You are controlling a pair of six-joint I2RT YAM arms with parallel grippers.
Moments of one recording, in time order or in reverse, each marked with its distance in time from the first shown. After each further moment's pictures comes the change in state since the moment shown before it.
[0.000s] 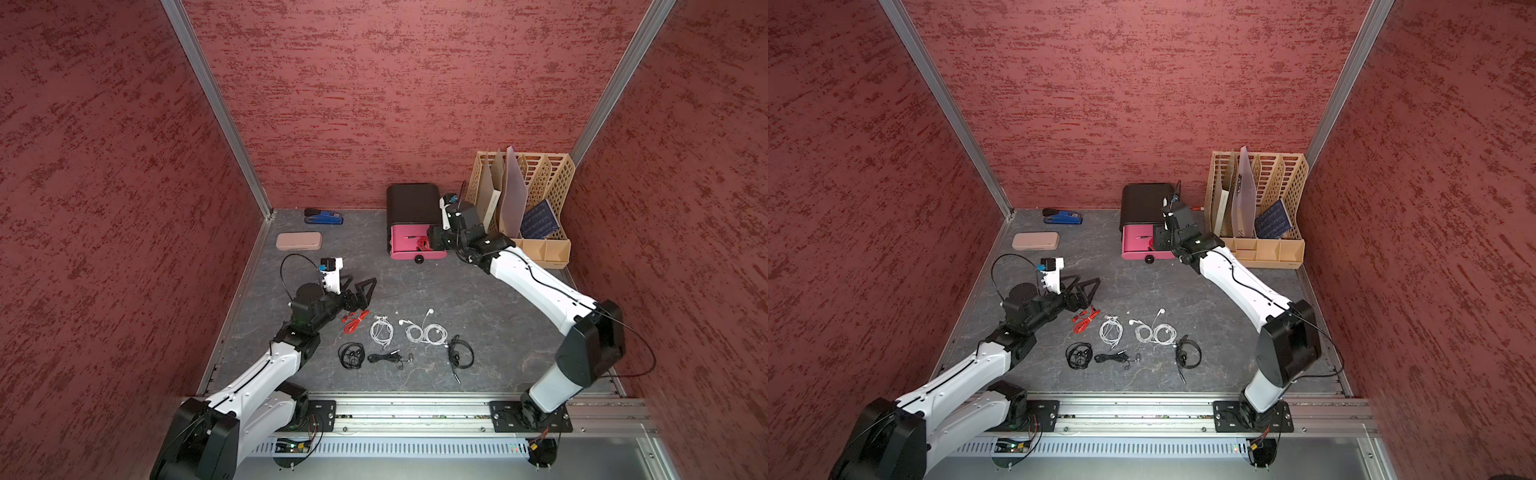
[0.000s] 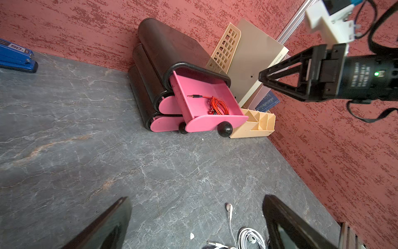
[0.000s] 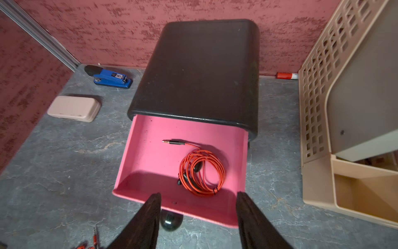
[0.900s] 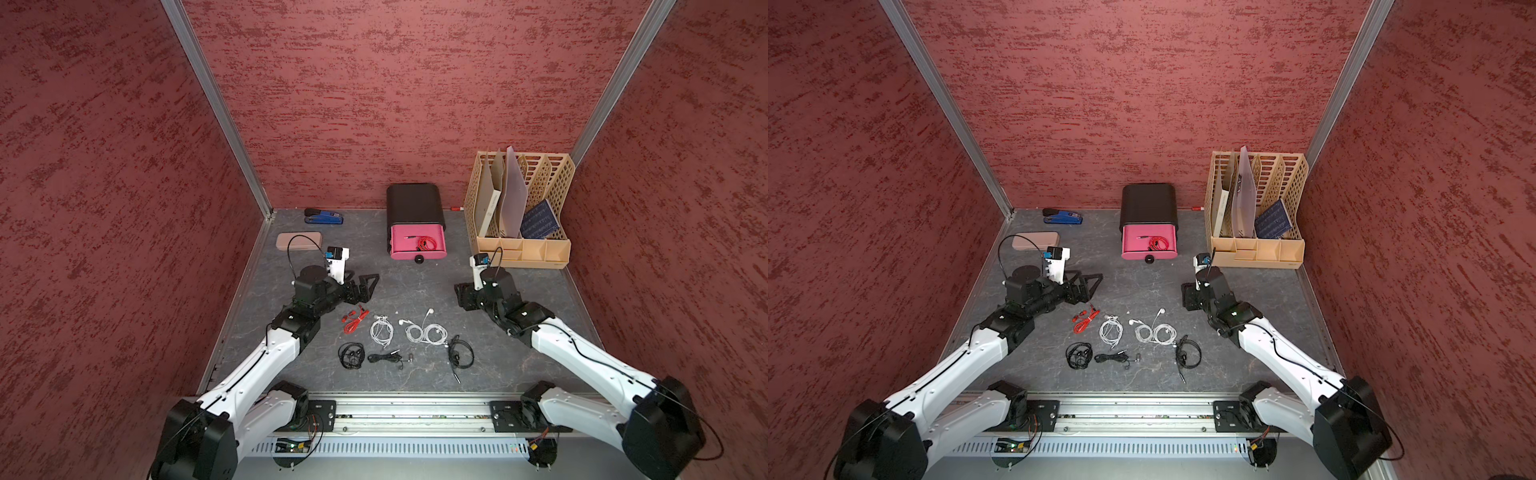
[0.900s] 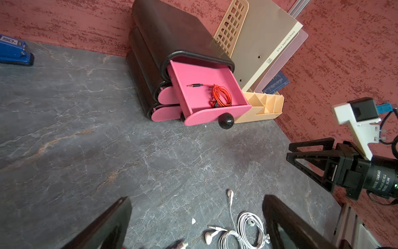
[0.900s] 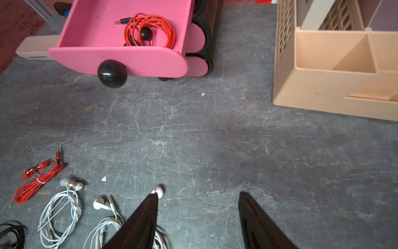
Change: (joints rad) left arm 0.000 0.025 0.220 -0.381 0.026 0.086; right arm -0.006 -0.523 -0.780 0.228 -0.018 0.004
